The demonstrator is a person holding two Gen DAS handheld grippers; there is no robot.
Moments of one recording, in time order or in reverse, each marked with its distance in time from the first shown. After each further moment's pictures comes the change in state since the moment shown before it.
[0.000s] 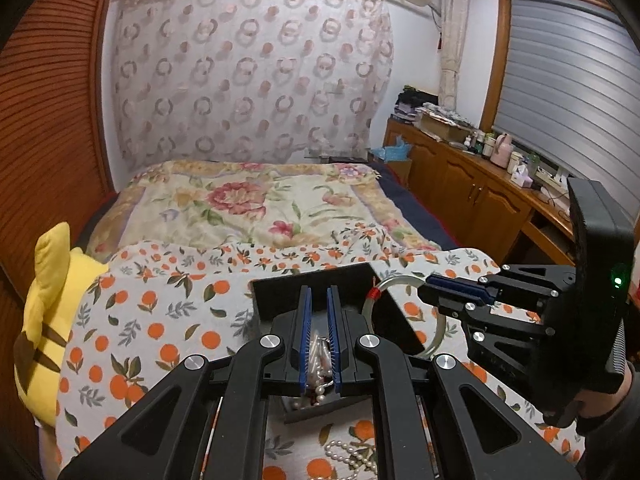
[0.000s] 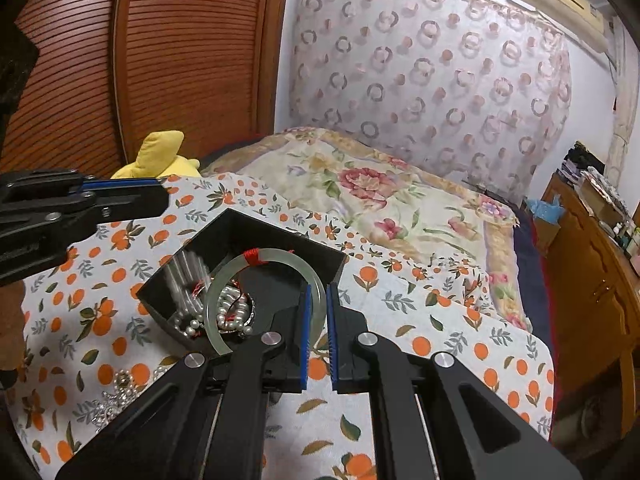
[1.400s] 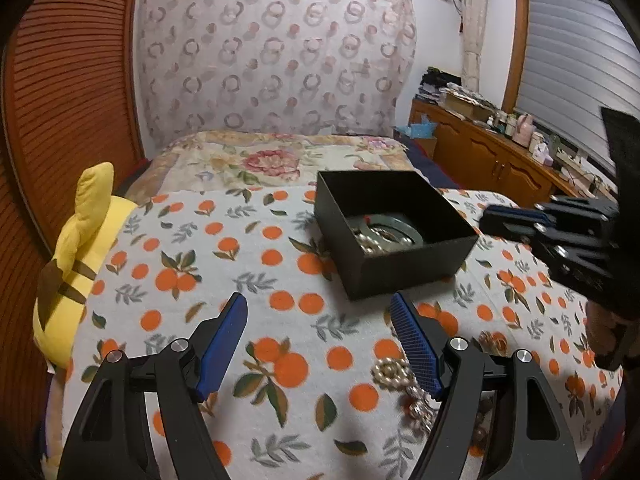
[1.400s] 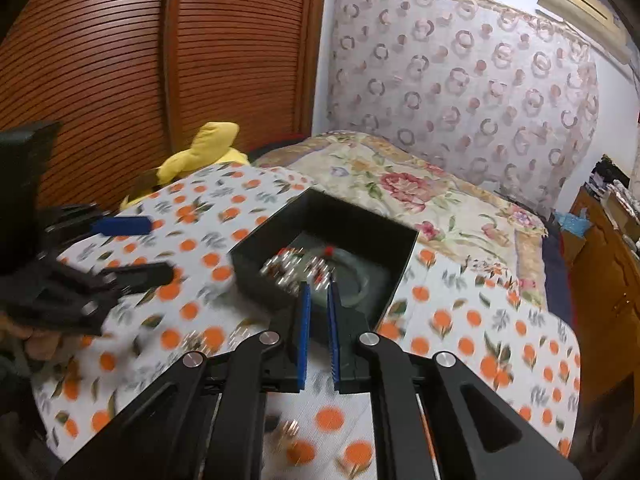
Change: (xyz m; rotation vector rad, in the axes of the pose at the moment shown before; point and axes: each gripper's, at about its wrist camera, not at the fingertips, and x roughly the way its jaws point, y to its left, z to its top) left arm -0.037 0.032 -0.092 -0.007 0.062 0.086; right arm -0.046 0.048 -0.039 -0.056 -0.029 0.121
